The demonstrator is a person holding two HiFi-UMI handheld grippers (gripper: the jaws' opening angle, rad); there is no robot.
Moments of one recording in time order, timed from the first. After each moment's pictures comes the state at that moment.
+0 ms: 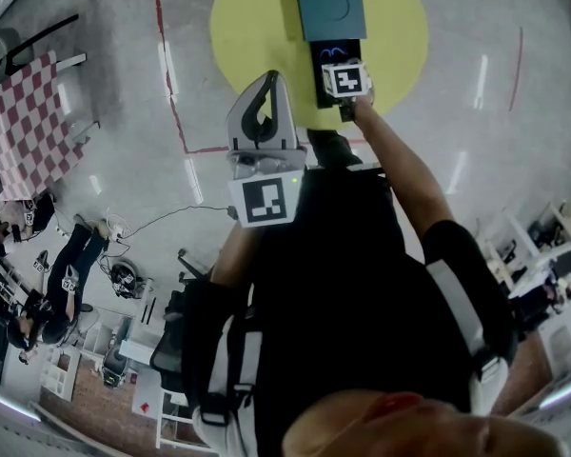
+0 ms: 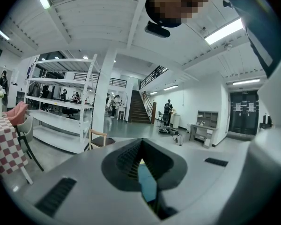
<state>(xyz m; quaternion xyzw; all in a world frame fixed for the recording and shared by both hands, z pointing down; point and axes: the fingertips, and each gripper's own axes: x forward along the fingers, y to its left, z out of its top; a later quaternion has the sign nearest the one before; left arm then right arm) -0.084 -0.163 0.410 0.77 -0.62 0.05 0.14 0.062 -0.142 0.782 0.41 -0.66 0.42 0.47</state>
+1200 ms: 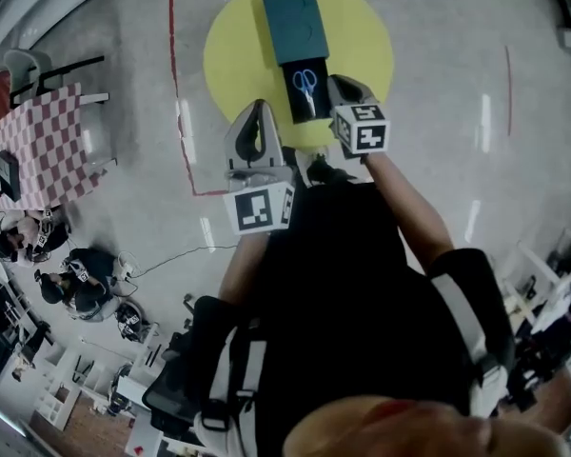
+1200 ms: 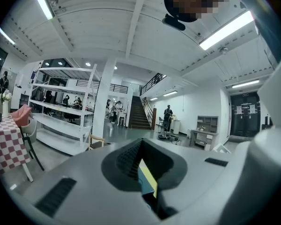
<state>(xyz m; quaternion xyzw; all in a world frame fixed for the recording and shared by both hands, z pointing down) -0.023 -0.086 0.361 0.77 -0.63 0.01 0.12 0.118 -0.140 0.560 0.48 -0.79 0.28 0.23</state>
